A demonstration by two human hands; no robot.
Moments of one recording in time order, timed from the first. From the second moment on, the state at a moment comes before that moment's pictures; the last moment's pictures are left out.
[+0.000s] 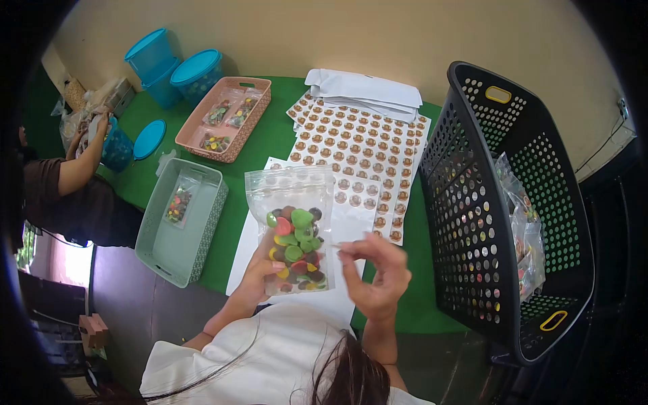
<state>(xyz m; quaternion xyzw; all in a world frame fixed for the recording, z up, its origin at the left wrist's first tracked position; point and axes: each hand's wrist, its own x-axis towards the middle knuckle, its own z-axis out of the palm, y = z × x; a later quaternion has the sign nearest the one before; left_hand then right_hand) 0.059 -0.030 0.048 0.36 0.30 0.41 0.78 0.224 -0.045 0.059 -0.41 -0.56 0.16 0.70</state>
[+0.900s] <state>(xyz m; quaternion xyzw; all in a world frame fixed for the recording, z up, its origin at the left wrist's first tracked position) 0.054 -0.039 0.042 0.37 0.25 0.42 0.79 0.202 -0.054 0.064 -0.33 -0.72 0.10 0.60</state>
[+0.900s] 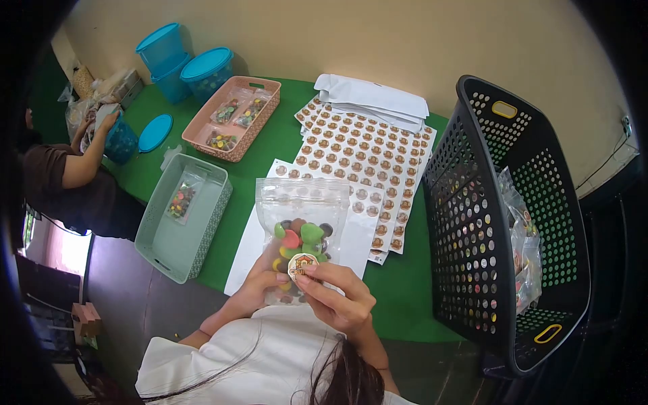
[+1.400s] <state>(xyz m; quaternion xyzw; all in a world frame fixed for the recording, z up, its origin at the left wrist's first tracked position) 0.057 -0.038 0.047 0.36 0.27 0.46 0.76 0.202 -0.046 0.065 -0.35 -0.73 0.13 0.58</state>
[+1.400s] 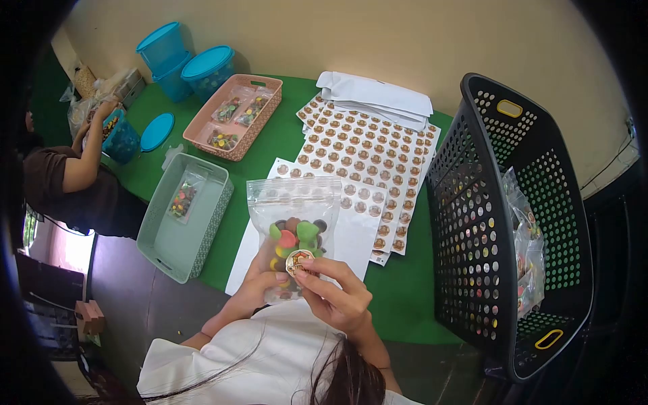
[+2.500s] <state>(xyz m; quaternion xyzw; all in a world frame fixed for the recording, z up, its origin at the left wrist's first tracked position) 0.050 -0.045 0.042 0.37 0.28 0.44 0.77 0.210 -0.050 0.044 -0.38 -0.80 0.11 0.45</state>
